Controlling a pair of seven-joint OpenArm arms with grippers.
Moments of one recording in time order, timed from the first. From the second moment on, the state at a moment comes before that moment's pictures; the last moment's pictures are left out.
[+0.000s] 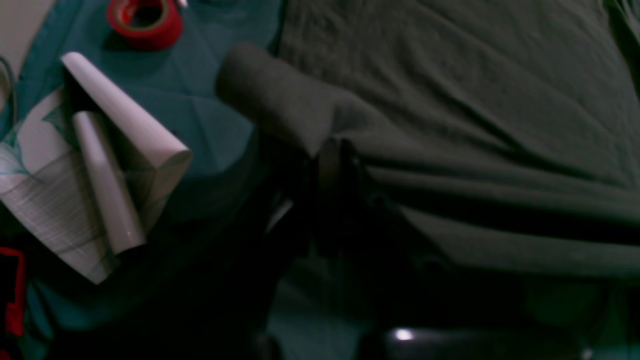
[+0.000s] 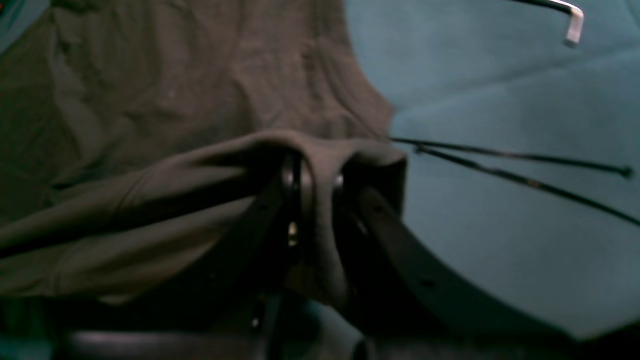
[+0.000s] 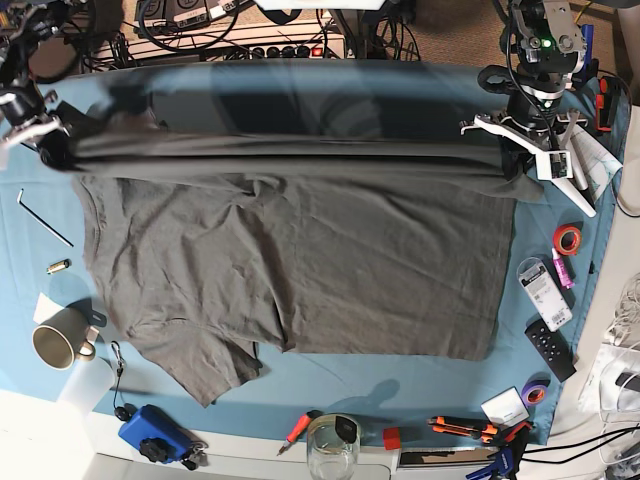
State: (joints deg) left arm 31.3 -1.6 -17.0 123.3 -16.3 -3.2 38.5; right arm -20.1 19.8 58.7 98.7 51.6 29.5 -65.2
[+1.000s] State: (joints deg) left arm 21.6 -7.0 -14.4 114.1 -13.7 -2.2 37.1; right arm -15.4 19.8 53.7 98.7 45.9 30.7 -62.0
